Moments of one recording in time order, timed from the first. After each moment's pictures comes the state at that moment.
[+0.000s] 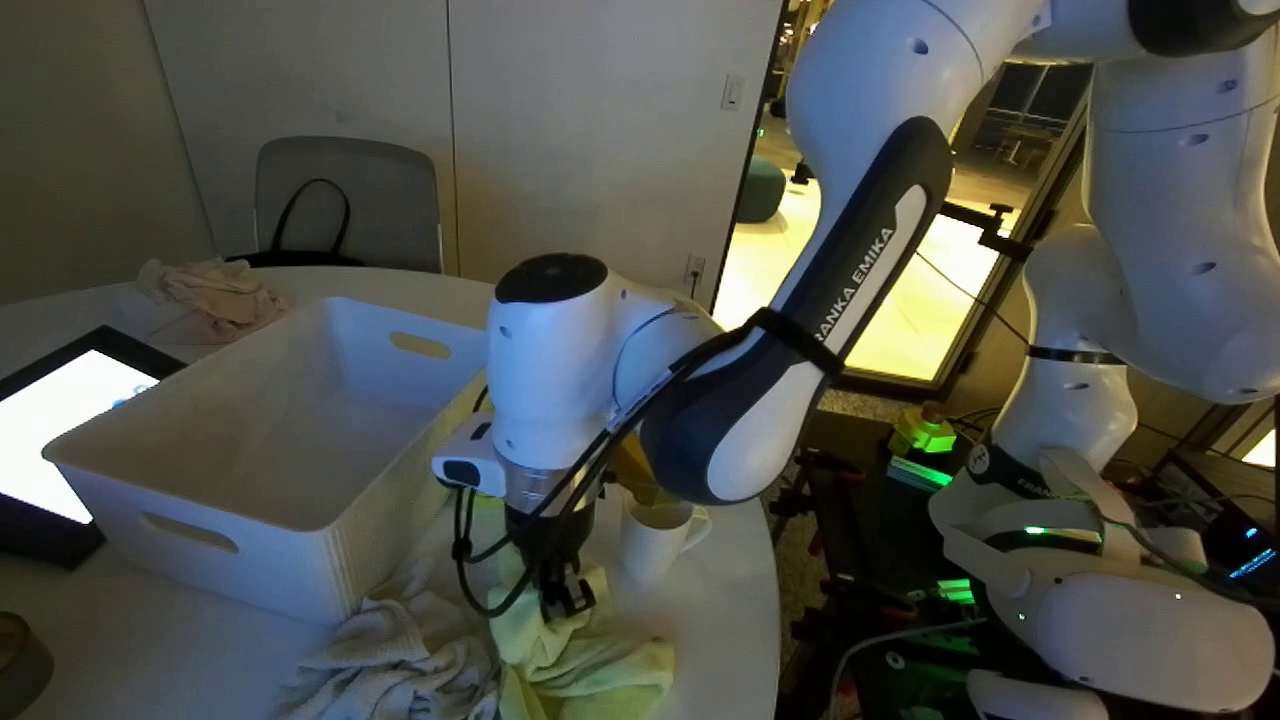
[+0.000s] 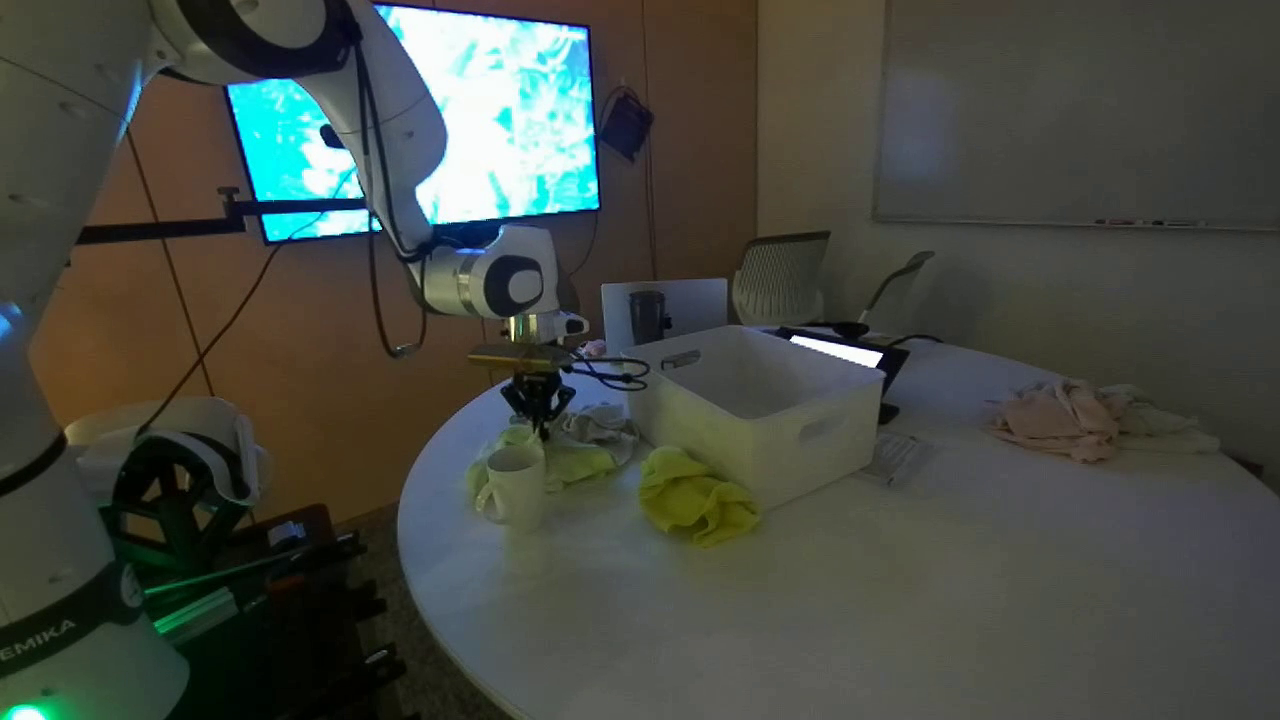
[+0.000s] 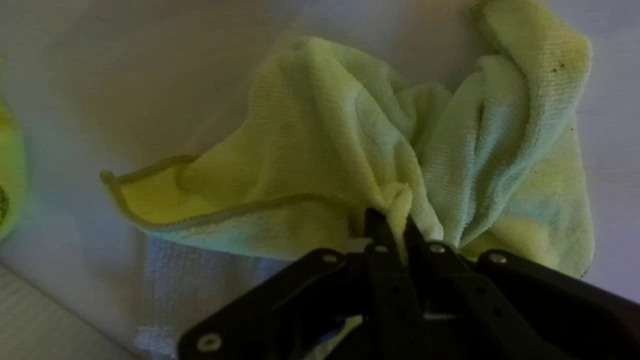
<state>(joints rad) 0.24 0.53 0.19 -2.07 -0.17 2.56 -0.18</state>
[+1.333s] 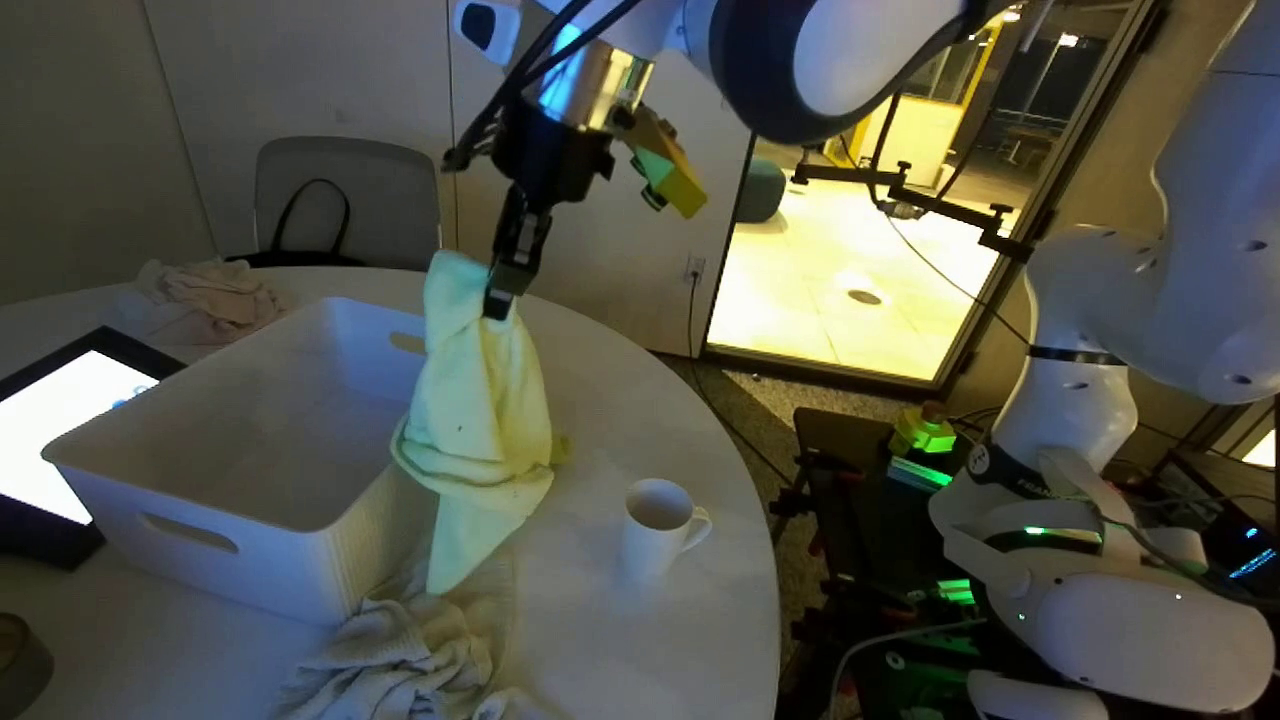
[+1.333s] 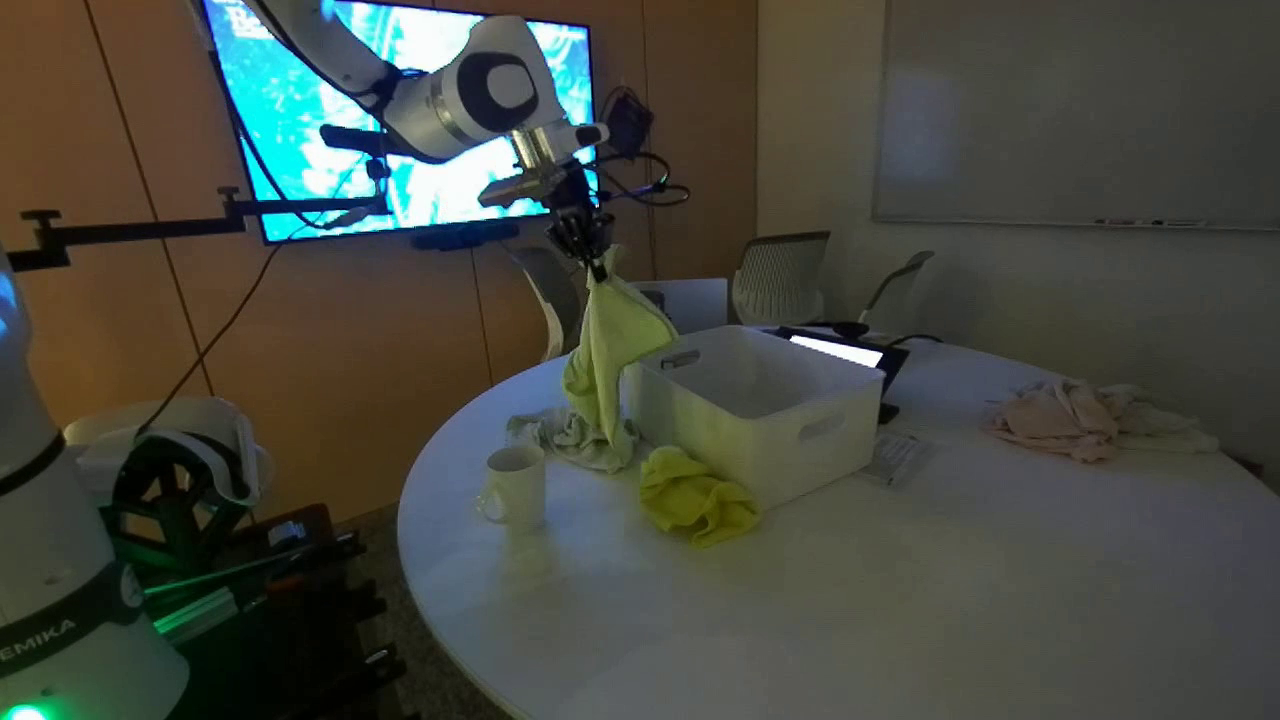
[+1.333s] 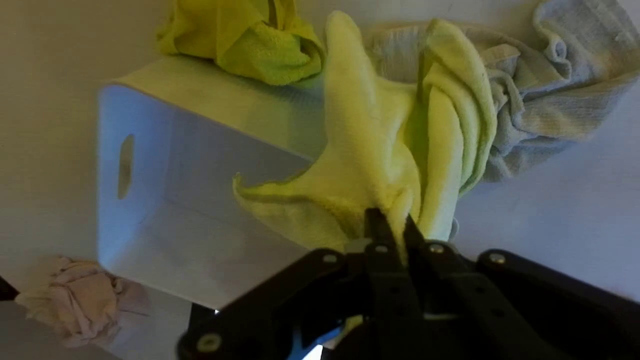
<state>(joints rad) 0.21 0.03 0.08 -2.08 -0.22 2.41 0.11</state>
